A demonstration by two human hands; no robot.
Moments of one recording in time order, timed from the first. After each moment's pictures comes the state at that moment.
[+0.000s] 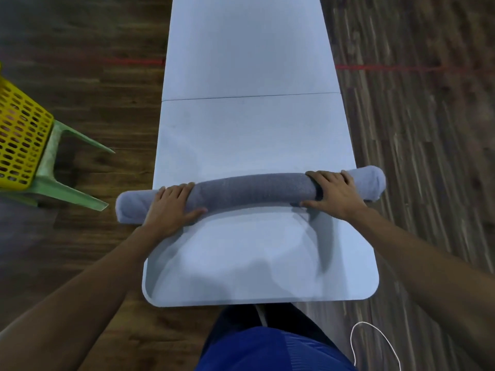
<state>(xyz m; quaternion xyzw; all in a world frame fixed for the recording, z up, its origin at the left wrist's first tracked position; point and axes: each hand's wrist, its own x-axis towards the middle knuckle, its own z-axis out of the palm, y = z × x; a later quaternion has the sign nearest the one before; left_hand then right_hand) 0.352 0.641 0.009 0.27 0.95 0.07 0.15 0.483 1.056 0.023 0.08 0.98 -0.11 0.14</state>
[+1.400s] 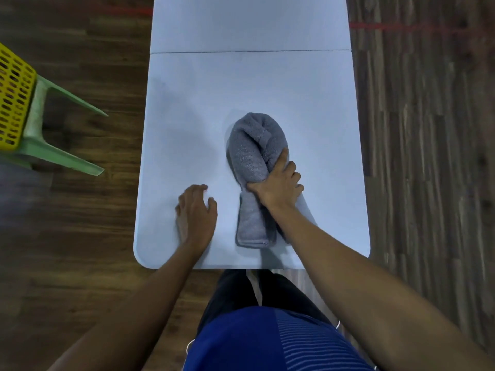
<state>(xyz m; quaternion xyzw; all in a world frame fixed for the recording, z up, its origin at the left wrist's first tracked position) 0.484 0.714 -0.005 0.01 0.97 0.24 0.08 0.477 0.899 0.025 0.36 0.89 -0.25 0.16</state>
